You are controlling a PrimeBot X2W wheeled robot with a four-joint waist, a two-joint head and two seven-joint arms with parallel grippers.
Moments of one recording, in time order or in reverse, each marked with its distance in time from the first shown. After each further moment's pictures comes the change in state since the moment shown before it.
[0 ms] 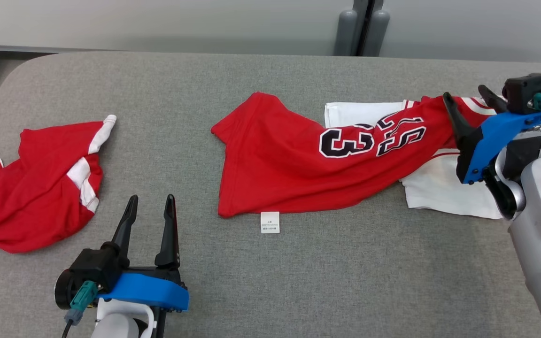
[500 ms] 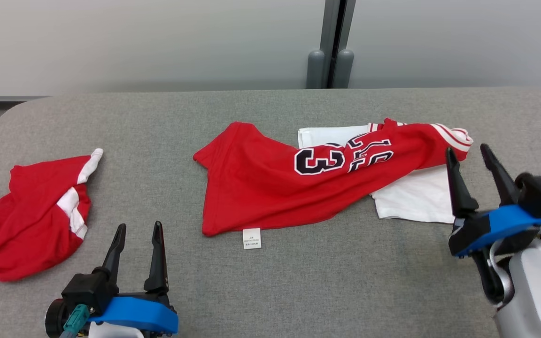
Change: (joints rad) left arm 0.076 -0.001 0.052 0.013 0.014 0.000 0.000; right arm 0.358 0.080 -0.121 -0.270 0.058 0.000 -0.281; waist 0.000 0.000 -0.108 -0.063
